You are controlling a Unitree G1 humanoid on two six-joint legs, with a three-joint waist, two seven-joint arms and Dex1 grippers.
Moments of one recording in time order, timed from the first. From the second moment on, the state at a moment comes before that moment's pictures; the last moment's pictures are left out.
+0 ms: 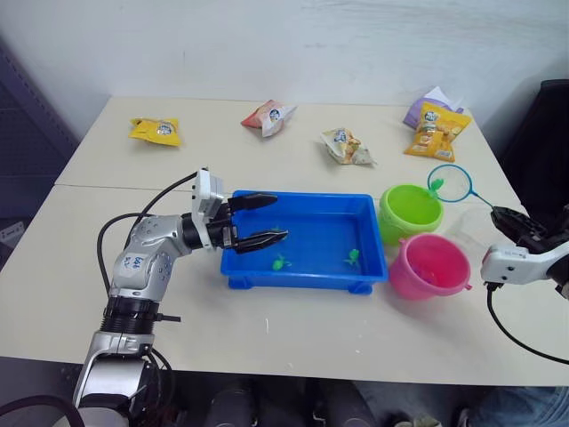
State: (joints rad) left arm -0.57 0.43 0.02 0.13 -0.51 0.31 -1.11; right arm 0.07 -1.12 -0.27 0.14 -0.65 -0.51 0.10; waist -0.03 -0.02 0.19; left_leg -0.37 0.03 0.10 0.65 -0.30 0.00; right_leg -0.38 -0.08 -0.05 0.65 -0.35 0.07
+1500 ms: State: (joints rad) left arm -0.52 0.50 0.03 0.12 -0.50 0.29 -1.14; right arm 0.11 -1.03 -0.28 -0.07 -0.18 -0.44 0.31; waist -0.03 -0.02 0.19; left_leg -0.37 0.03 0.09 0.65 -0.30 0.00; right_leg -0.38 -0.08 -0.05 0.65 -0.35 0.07
